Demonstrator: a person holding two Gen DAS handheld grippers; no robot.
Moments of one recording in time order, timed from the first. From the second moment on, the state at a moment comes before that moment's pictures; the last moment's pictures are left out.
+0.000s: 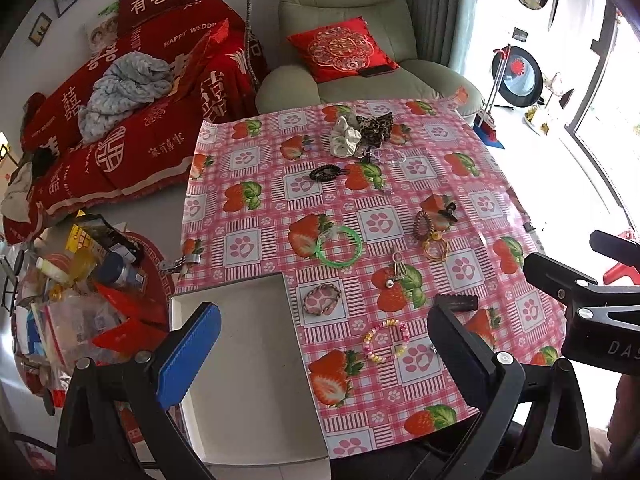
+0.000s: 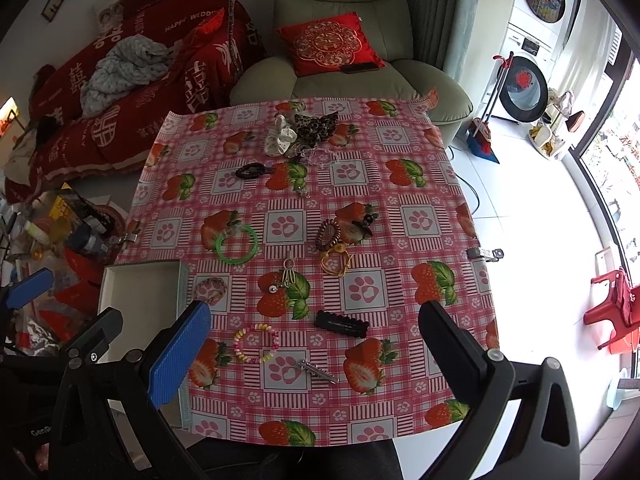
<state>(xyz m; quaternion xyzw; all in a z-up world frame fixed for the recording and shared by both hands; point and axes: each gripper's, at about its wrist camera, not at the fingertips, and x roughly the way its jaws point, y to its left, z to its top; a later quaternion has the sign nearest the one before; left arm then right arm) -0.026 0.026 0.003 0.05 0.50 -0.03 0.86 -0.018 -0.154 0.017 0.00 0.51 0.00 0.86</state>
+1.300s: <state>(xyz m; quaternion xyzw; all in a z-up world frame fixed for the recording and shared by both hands) -0.025 0.041 -0.003 0.04 0.51 -0.02 0.86 -0.016 -0.151 0.016 0.00 0.51 0.00 0.86</state>
